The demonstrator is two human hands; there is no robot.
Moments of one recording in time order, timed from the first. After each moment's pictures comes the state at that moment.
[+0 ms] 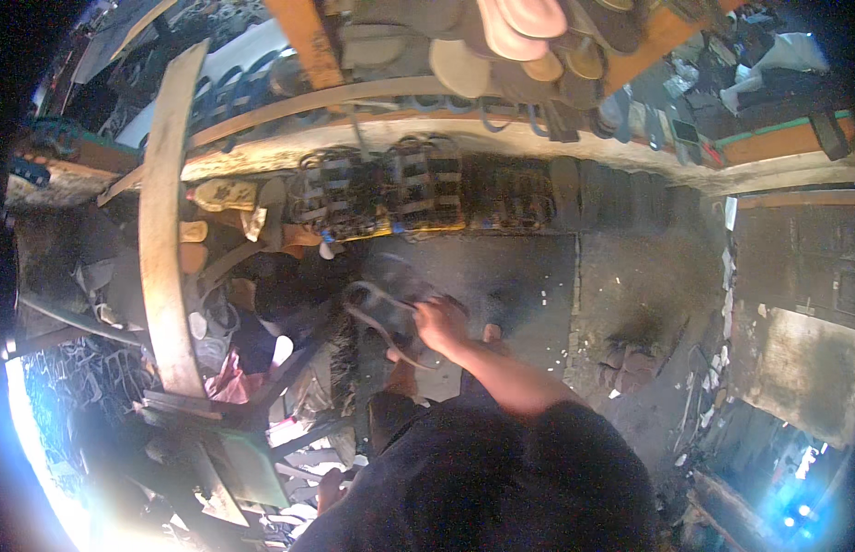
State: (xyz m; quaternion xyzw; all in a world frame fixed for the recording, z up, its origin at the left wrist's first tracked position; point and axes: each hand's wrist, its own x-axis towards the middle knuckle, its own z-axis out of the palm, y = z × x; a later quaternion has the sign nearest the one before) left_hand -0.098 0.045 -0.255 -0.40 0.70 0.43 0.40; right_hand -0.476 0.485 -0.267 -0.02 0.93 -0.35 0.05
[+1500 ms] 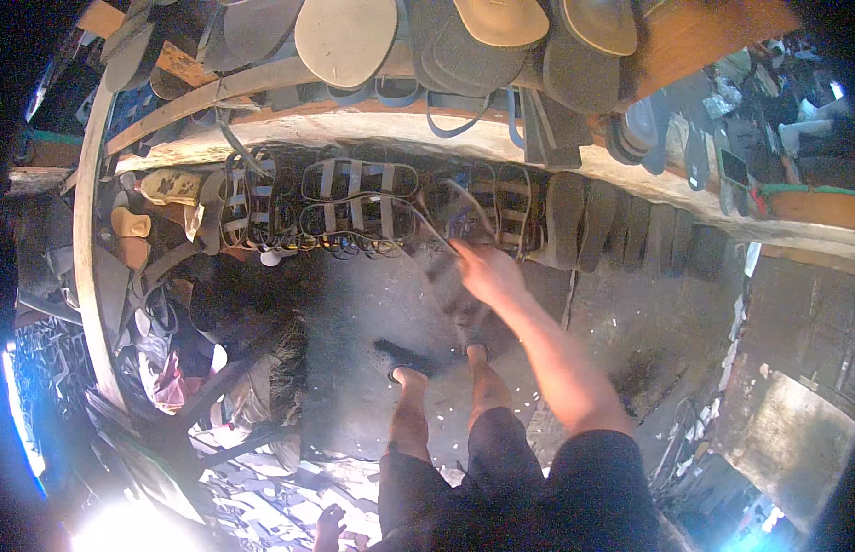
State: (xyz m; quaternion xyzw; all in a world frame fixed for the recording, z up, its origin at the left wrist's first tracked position) left_hand -0.080 0.308 -0.268 -0.61 0.52 0.47 0.37; right_hand -0.648 0.759 -0.357 -0.09 0.95 -0.20 0.20
